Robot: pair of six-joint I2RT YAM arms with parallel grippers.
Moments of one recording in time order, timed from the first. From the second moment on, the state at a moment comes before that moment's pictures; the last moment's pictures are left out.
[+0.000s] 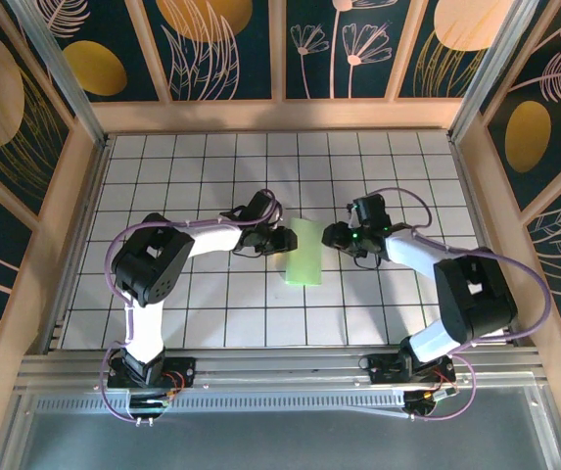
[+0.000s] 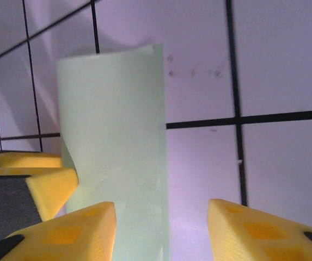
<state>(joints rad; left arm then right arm) -0.67 1.98 1.16 -0.17 0.33 -0.74 0.36 1.50 0.76 -0.20 -0.32 0.61</state>
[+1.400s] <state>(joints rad) -0.70 2.02 1.26 -0.31 0.25 -0.72 0.30 1.41 0.74 -0.25 -0.28 0.59</state>
